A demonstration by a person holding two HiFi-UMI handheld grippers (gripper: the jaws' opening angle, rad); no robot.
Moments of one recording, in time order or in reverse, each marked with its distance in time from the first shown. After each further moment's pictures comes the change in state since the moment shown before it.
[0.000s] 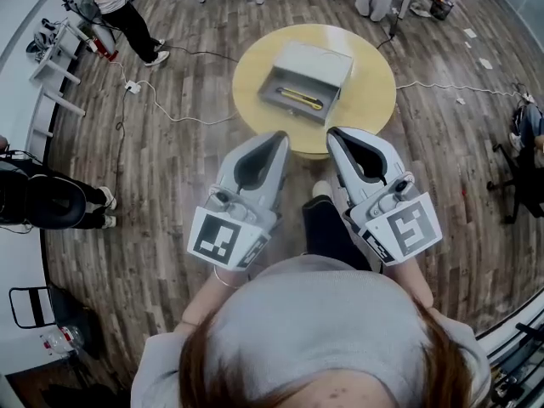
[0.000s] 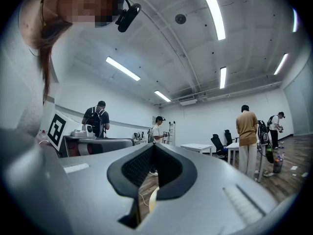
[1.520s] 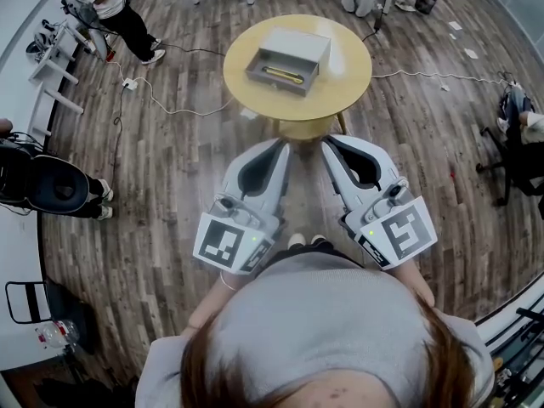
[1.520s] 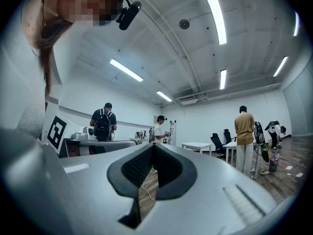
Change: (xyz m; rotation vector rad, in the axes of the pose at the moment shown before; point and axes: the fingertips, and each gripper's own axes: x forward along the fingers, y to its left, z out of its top) left arm -0.068 -0.110 0.023 -0.066 -0.026 0.003; right arm -0.108 0.073 0.028 0.003 0.023 0.002
